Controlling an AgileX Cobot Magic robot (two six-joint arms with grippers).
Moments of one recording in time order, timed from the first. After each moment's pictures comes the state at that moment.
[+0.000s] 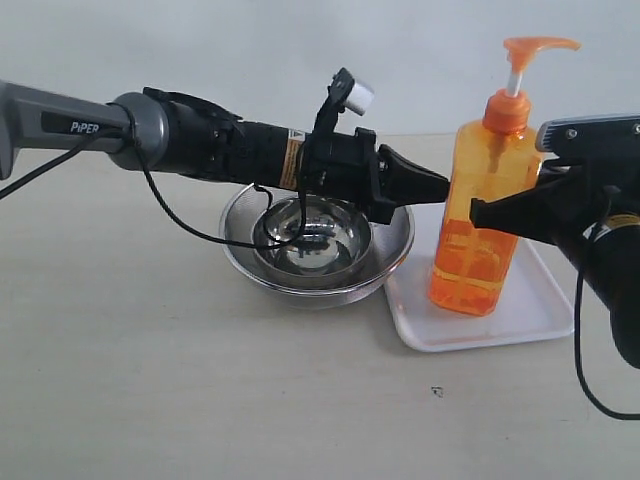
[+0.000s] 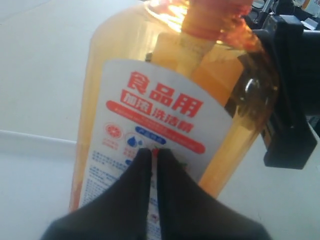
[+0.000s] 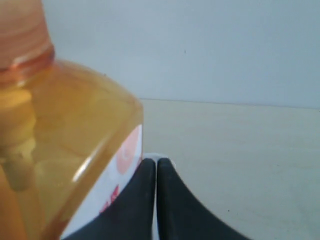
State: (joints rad) left arm -0.47 2.33 -1.65 1.49 -1.02 -1.24; right arm 0.42 1.68 -0.48 0.45 -0.94 -0.23
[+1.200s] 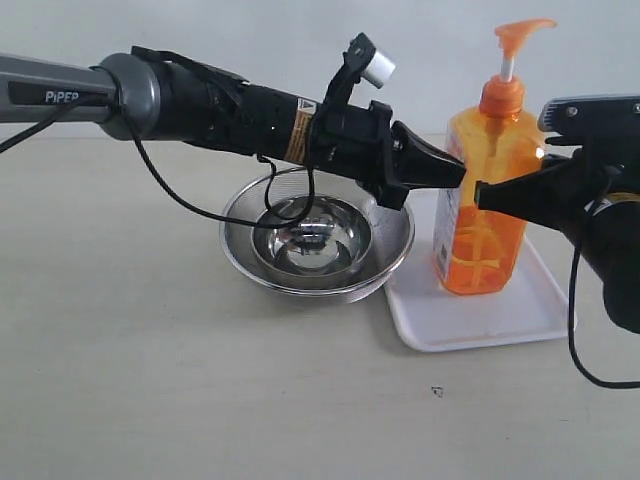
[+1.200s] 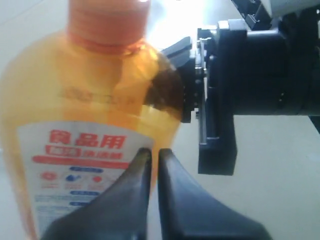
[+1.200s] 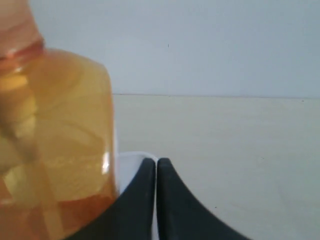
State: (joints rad) left arm -0.50 2.24 -1.66 1.61 -0.98 -1.33; right arm 0.41 1.66 -0.55 0.56 -0.84 -0.32
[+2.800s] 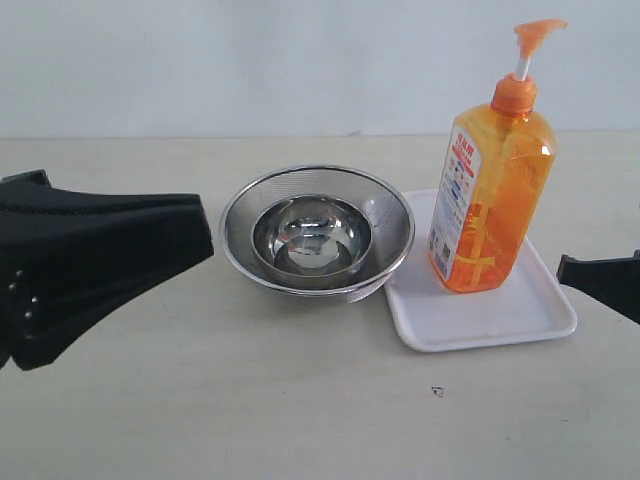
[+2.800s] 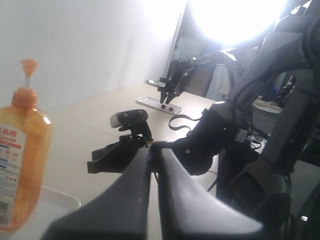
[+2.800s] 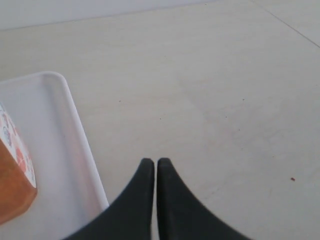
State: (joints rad) left arm -0.44 0.93 -0.36 1.06 -0.96 -1.10; right arm 0.42 1.54 -0.28 0.86 -0.86 -0.29
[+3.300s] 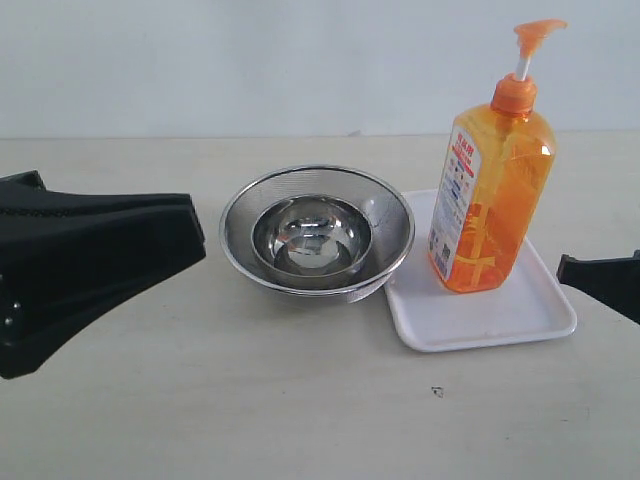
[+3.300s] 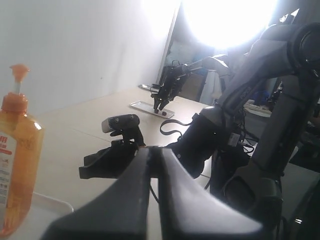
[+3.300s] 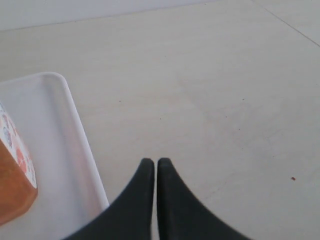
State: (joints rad) left arm -0.44 0.91 -0.36 1.06 -0.98 -1.12; right arm 0.42 1.54 -0.28 0.86 -0.86 -0.29
